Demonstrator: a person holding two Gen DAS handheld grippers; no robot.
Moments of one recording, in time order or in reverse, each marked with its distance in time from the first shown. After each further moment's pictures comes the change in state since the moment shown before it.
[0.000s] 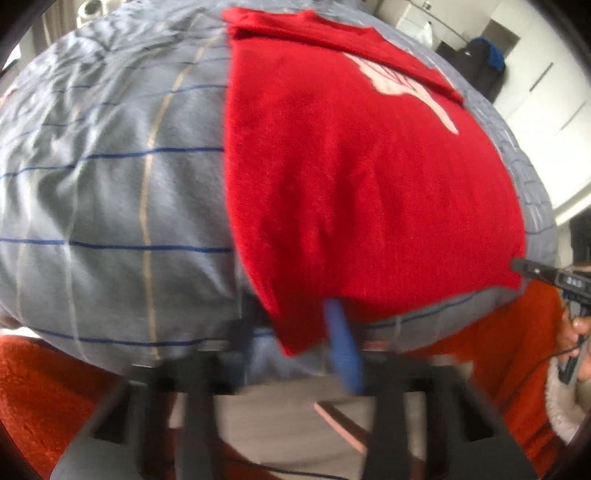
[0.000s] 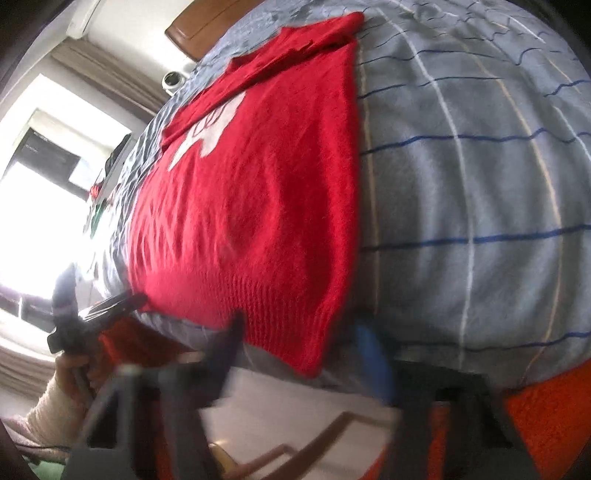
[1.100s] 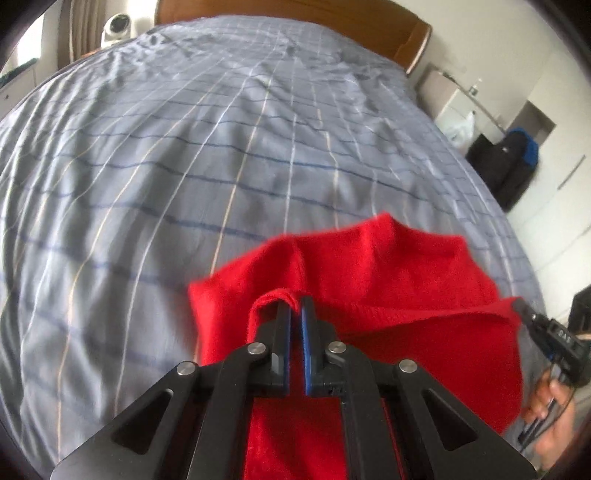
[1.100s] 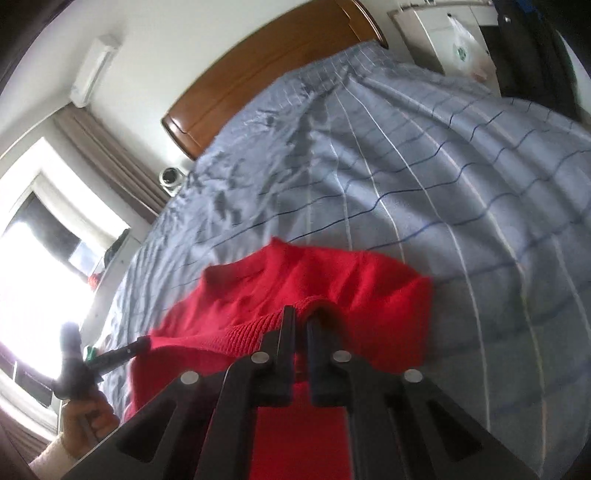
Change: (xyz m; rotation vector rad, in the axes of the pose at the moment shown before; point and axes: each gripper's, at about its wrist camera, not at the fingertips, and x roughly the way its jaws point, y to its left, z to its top) left arm 0.055 0.046 0.327 -0.162 -0.242 0.026; right arm 0.034 -0.012 0.324 0.042 -0.371 0.001
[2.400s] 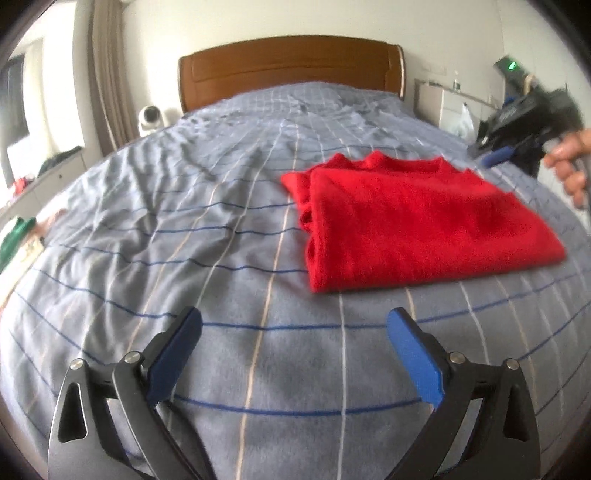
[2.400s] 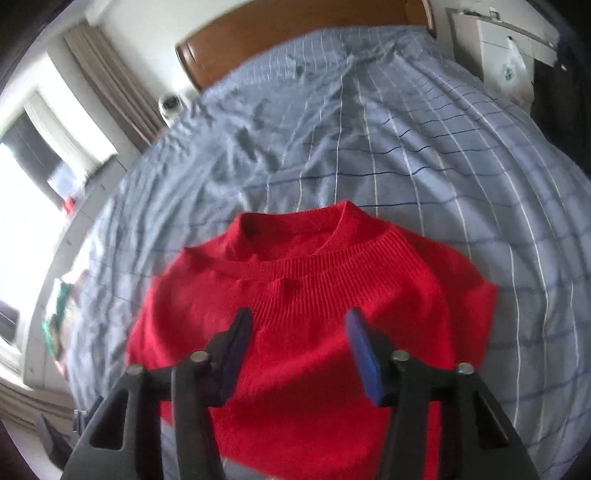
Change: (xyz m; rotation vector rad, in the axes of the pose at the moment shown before) left arm -0.109 0.014 -0.189 0.209 -0.306 0.236; right arm 0.030 0.112 0.000 -0.259 0.241 -0.164
